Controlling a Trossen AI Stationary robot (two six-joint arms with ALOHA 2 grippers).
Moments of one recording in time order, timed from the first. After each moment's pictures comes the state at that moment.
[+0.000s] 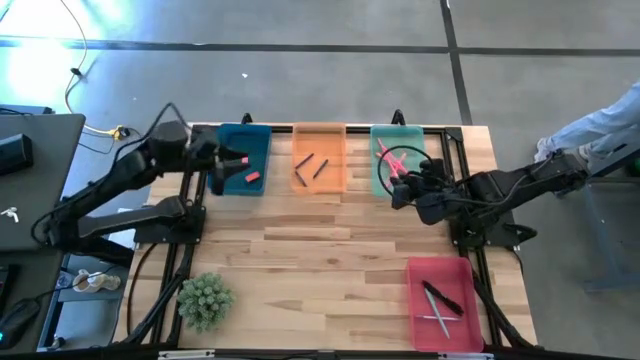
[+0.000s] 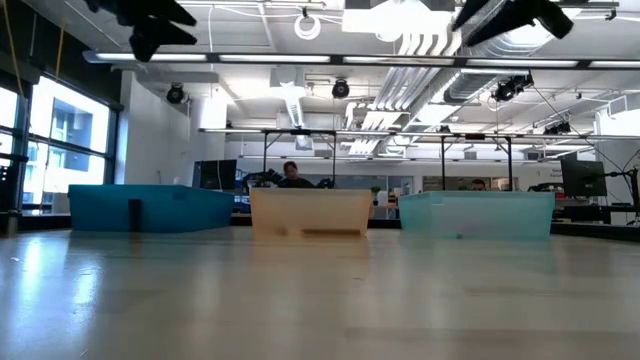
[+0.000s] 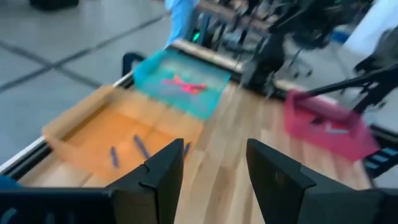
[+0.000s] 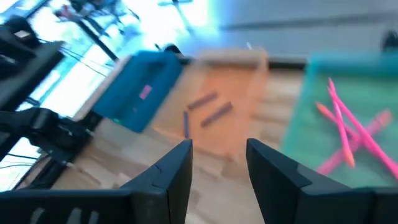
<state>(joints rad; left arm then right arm) 0.68 0.64 0.80 -0.54 0.32 -0.14 0.32 1.07 1.10 -0.92 0.87 1.30</state>
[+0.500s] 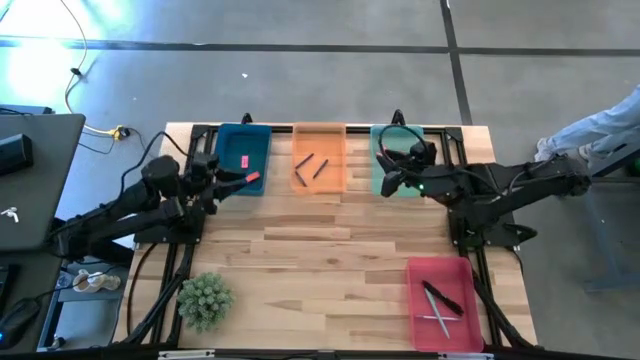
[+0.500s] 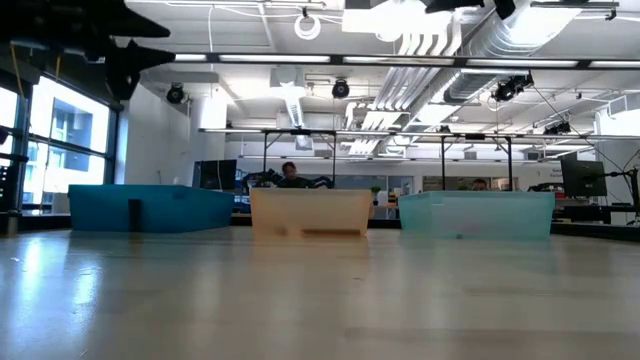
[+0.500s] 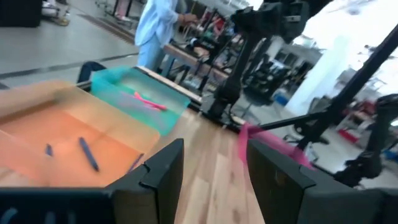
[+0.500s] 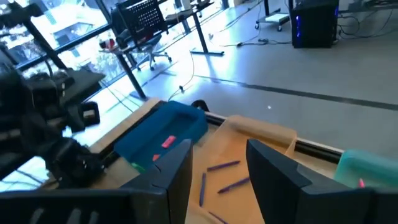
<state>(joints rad) 0.58 0.22 0.33 -0.19 0.32 -0.43 0.18 1.07 1.10 -0.43 0.88 0.67</state>
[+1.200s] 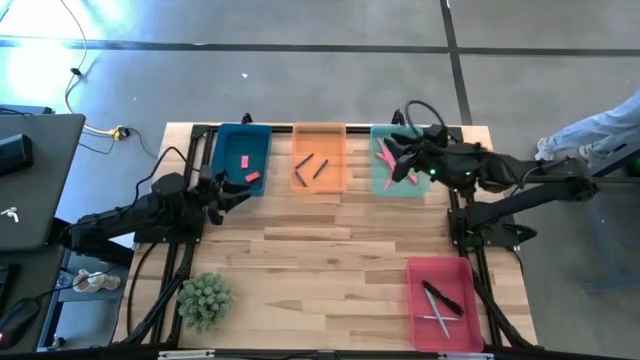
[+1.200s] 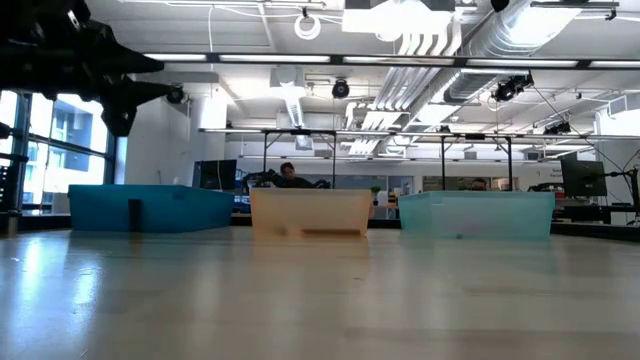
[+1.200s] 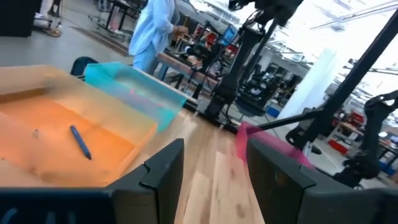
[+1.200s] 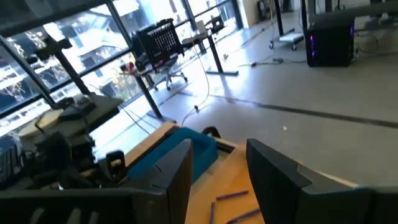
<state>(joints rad) 0.42 0.00 0.05 -0.04 0.17 -0.47 0.07 0.99 1.10 -0.32 0.76 0.52</state>
